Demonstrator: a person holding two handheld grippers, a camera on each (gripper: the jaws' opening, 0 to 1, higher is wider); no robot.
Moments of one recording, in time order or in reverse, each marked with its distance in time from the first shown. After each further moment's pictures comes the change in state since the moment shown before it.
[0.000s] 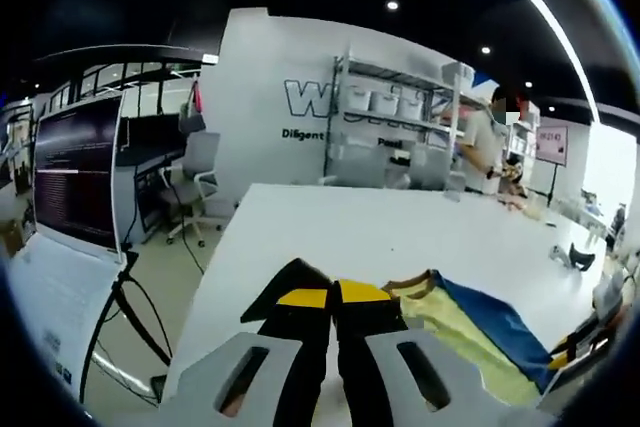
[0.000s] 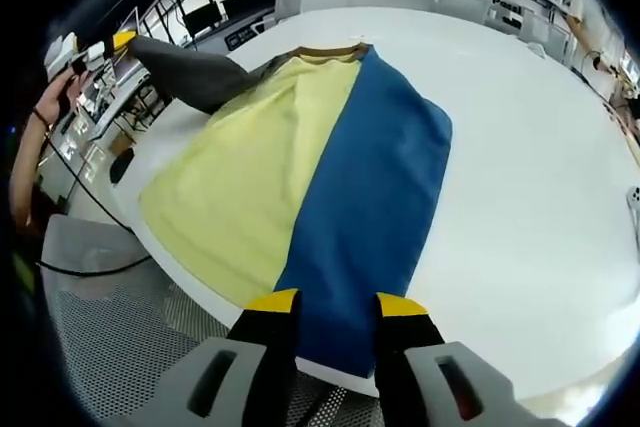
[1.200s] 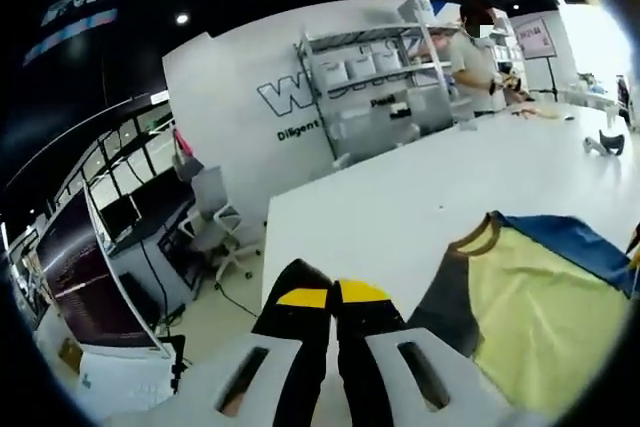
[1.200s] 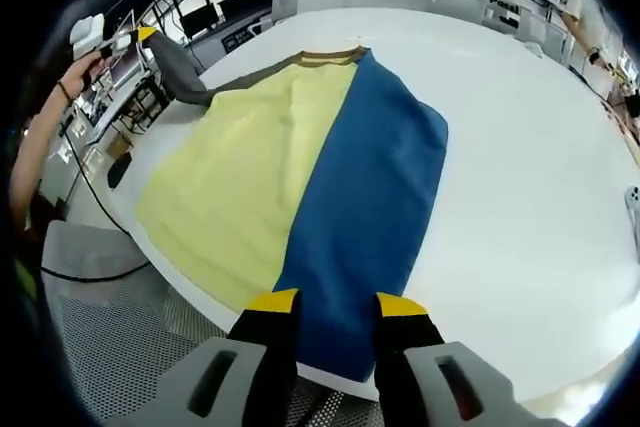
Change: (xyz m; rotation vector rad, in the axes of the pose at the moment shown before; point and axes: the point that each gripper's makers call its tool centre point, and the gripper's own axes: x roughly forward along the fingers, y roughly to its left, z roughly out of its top) left arm 0.067 0.029 0.003 0.414 0.085 0.064; right arm 0.000 -0.003 0.005 0.008 -0.001 -0.008
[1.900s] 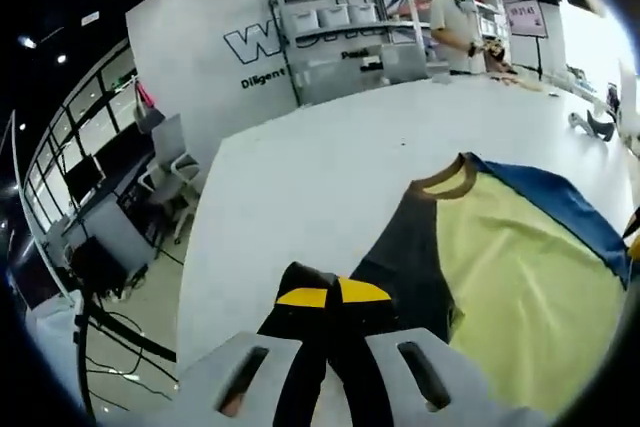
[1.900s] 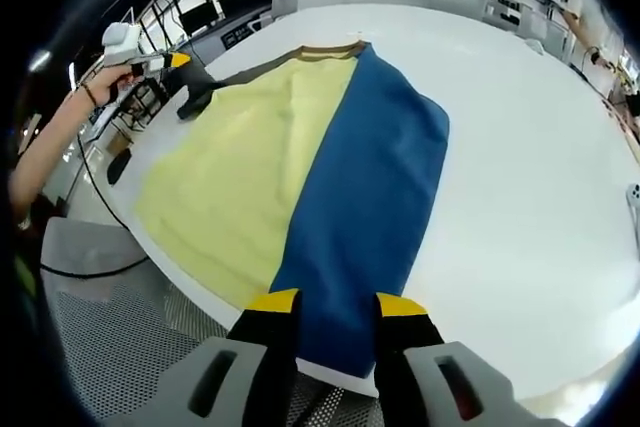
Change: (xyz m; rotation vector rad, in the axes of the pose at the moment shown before) left arm 0.046 -0.078 -0.083 -0.045 0.212 -0.144; right arm 0.002 0.000 -0.006 0.001 0.015 0.002
